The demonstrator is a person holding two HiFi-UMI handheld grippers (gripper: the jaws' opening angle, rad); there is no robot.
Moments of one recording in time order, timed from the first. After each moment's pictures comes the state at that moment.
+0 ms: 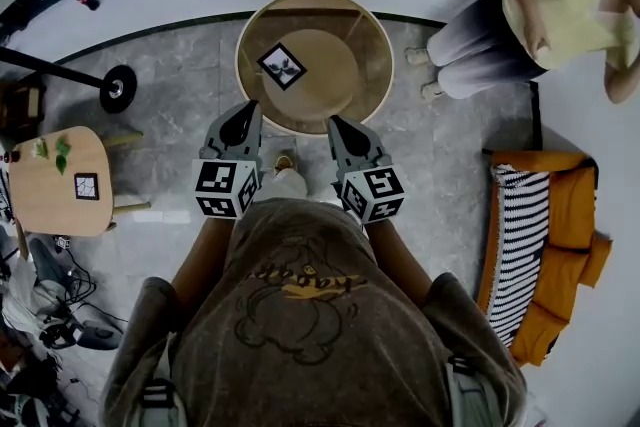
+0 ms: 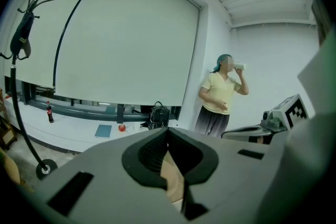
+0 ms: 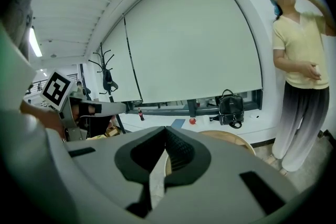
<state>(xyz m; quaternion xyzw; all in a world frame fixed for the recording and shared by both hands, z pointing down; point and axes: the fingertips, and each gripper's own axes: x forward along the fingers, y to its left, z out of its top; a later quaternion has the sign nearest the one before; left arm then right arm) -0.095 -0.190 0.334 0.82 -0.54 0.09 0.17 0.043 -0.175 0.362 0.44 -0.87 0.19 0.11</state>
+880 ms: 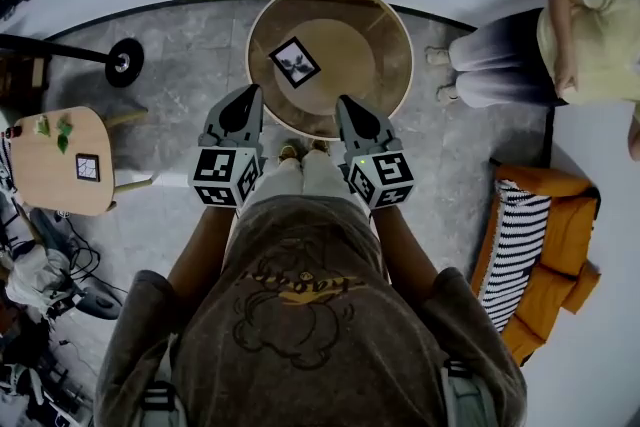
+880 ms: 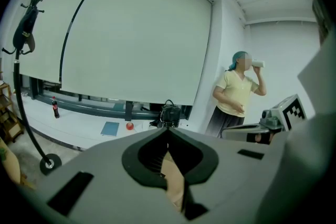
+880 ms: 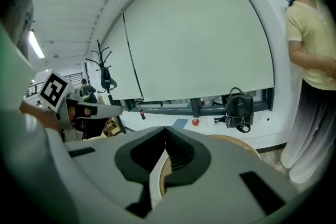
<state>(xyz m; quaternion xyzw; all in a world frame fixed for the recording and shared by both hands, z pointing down) -0.117 -0.274 0.351 0.79 -0.58 0.09 0.20 0.028 -0.279 0.374 0.40 -0.89 0.20 0.12</state>
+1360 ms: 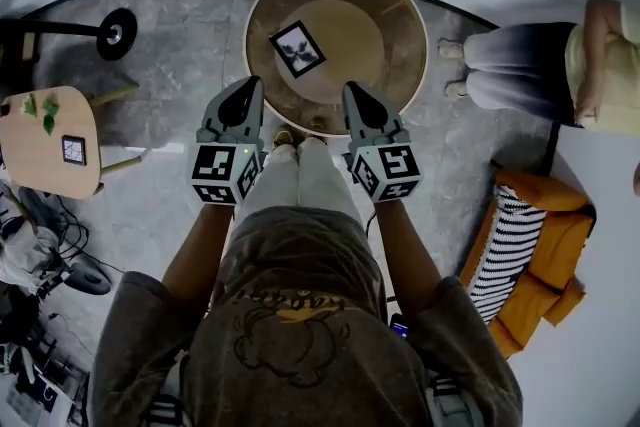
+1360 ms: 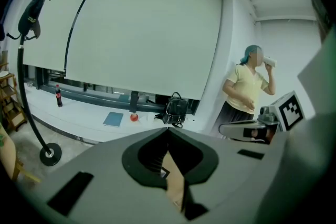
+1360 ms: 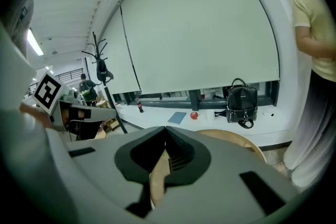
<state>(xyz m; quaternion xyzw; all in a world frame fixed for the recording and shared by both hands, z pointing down) -0.121 -0.306 0.424 0.76 -0.60 0.10 0.24 0.026 -0.331 0.440 0.39 -0.89 0.21 0.15</state>
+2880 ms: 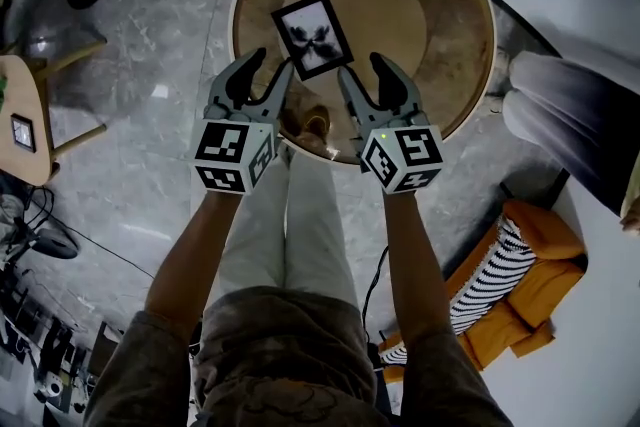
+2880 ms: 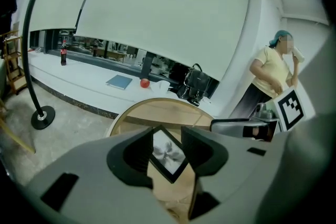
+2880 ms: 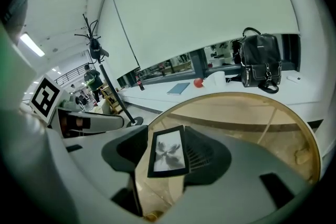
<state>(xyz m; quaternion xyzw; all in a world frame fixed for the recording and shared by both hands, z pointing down) -0.126 -0.373 0.683 0.71 -0.61 0.11 0.34 -0.014 -0.412 0.686 0.31 -0.89 0.26 0.21</state>
